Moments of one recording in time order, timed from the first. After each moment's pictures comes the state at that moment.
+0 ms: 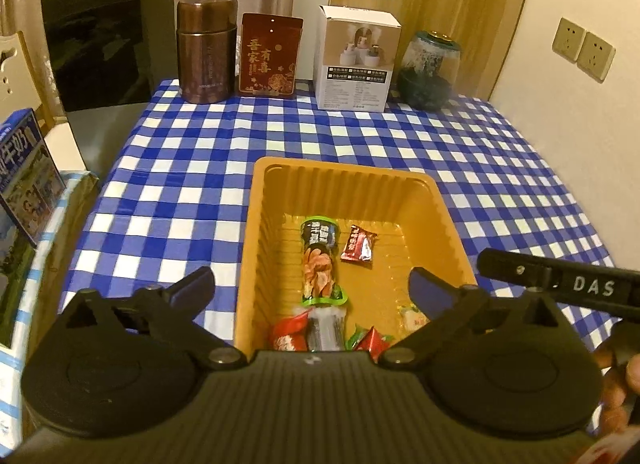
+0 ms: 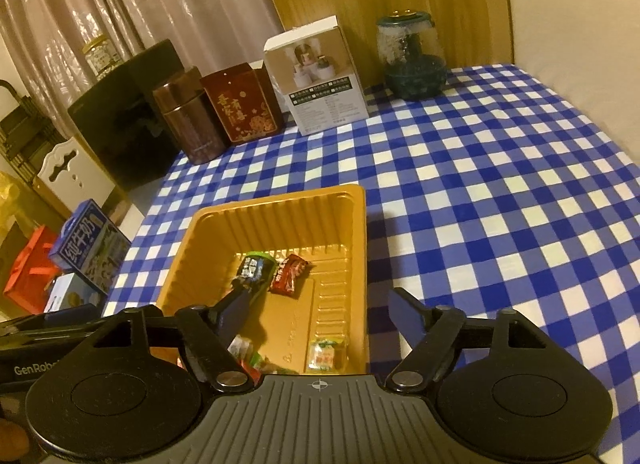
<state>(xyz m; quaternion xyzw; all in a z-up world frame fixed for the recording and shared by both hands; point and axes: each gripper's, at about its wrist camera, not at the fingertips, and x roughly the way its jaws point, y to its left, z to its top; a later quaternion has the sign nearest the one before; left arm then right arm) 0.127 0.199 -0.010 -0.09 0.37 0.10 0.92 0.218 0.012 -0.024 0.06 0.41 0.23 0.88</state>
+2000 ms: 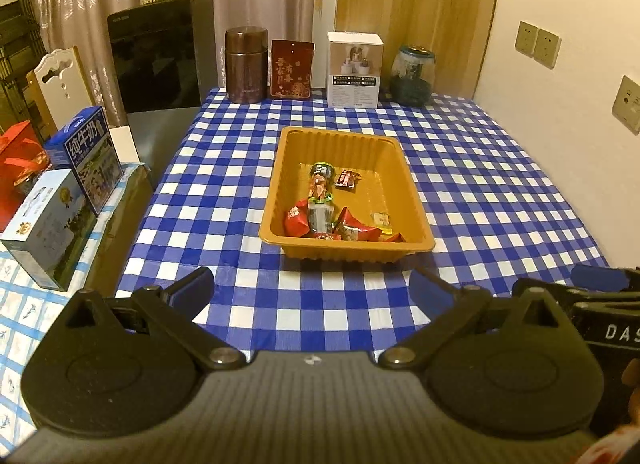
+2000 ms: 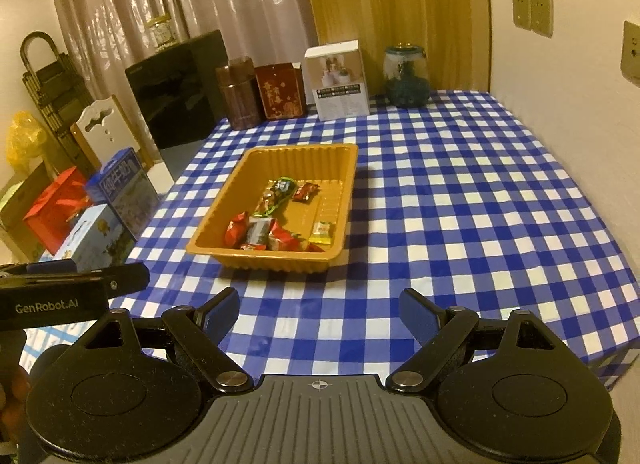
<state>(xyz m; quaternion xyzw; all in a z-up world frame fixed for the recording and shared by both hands) -0.073 0.108 0.041 -0.07 0.34 0.15 0.92 0.003 -0.063 0.040 -0.01 0.38 0.24 0.89</state>
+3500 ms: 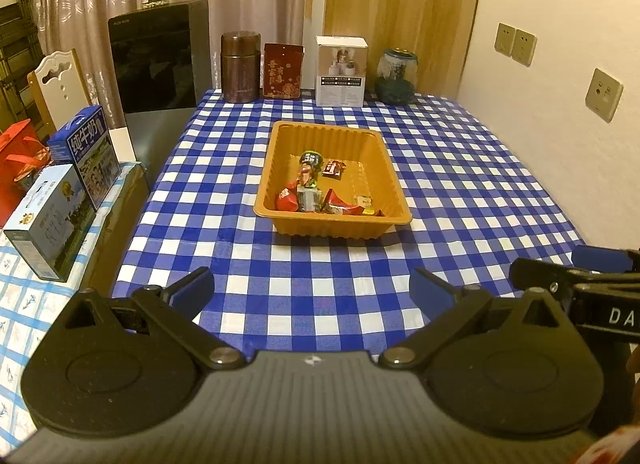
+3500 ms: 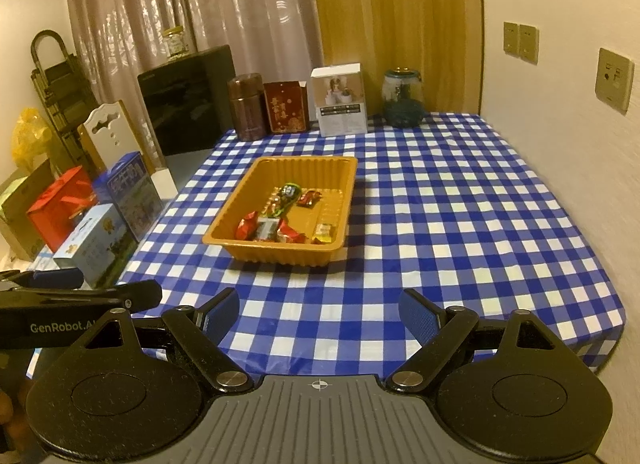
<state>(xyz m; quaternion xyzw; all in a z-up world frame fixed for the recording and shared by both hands) -0.124 0.089 0.047 -0.07 0.34 0.13 0.93 -0.053 -0.073 0.054 -0.02 0.35 0.24 0.91</state>
